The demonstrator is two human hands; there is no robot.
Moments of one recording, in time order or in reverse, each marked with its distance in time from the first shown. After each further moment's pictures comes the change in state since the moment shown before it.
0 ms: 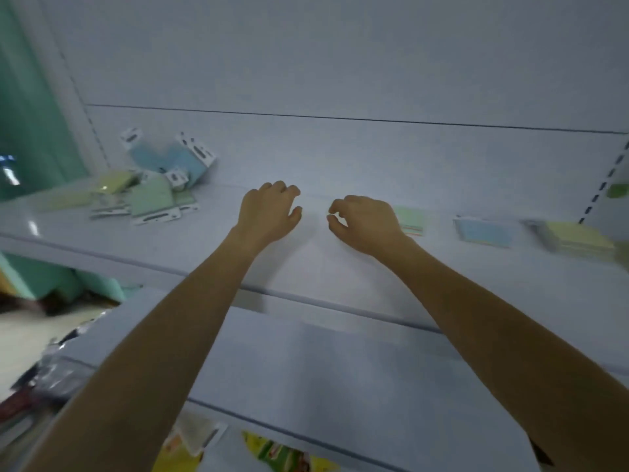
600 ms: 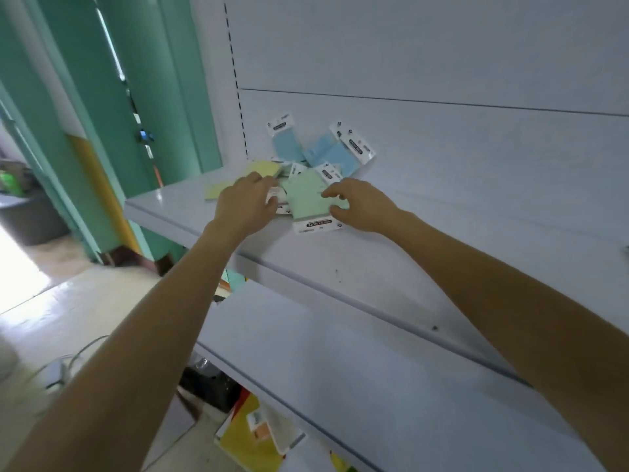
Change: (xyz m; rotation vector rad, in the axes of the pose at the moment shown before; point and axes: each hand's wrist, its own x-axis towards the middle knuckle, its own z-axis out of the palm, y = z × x) left_hand -0.047 -0.321 0.001 0.032 -0.061 -0.386; right_hand 0.208 -0.216 0.131 0.384 -0.255 -0.249
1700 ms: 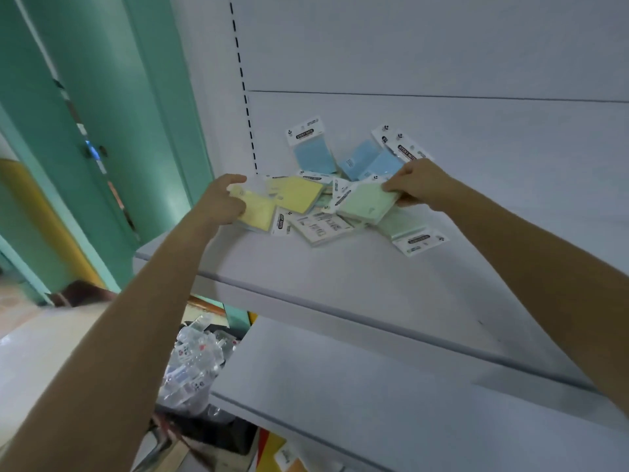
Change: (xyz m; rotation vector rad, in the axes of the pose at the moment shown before) left_hand 0.113 -0.172 0.034 -0.945 -0.244 -0.349; right_hand 0.107 -0.006 0.008 0.605 0.194 0.662
